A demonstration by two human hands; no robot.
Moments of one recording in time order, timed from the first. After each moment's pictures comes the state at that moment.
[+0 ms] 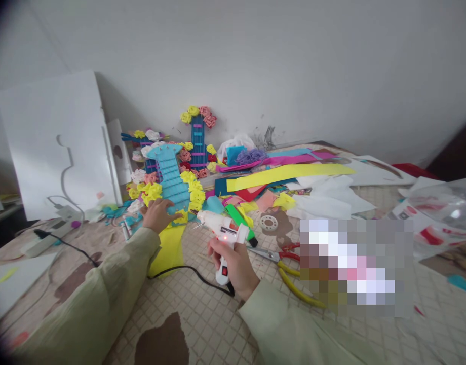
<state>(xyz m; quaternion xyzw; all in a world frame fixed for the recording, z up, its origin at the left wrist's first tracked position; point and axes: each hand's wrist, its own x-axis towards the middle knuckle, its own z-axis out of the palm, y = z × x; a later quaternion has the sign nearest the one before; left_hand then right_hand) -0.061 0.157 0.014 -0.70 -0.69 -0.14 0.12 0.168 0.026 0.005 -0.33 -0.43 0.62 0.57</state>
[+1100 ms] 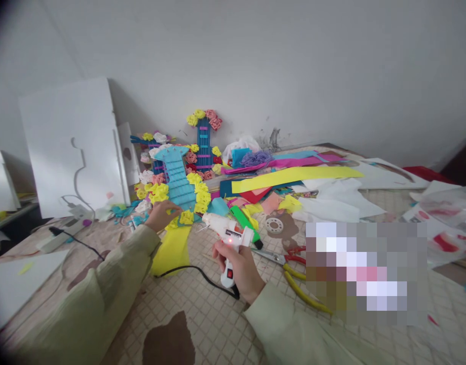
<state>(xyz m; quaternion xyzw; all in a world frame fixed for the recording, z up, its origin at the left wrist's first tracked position) -0.075 0.158 0.026 -0.76 -0.62 -0.19 -0.03 0.166 0.025 0.001 -0.32 -0.43 0.63 0.56</state>
